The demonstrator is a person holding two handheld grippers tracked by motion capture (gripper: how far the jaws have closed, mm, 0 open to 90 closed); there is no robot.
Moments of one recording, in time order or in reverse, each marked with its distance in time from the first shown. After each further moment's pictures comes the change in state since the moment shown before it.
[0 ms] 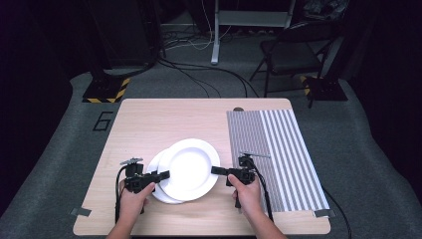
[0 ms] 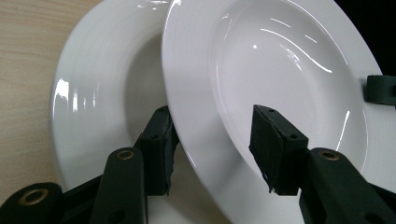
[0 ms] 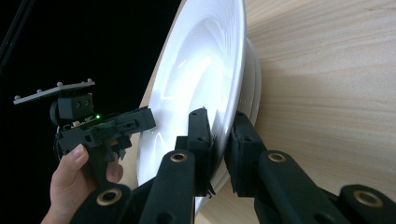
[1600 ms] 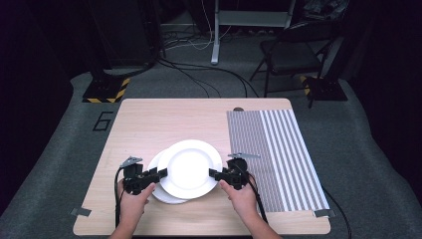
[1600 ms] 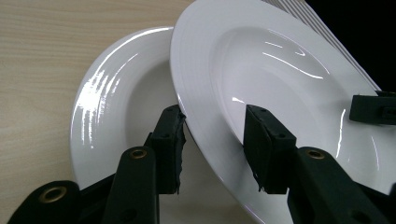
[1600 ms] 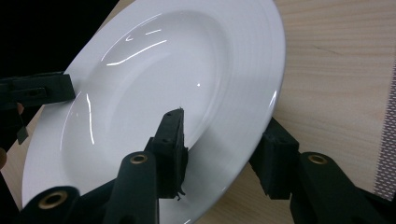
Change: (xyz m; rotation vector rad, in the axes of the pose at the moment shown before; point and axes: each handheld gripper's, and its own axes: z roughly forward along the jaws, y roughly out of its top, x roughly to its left) left arm -0.025 0.003 -0.017 -0.068 0.106 0.097; right arm 0.032 -0.011 0.010 -0.008 -0.309 -0.300
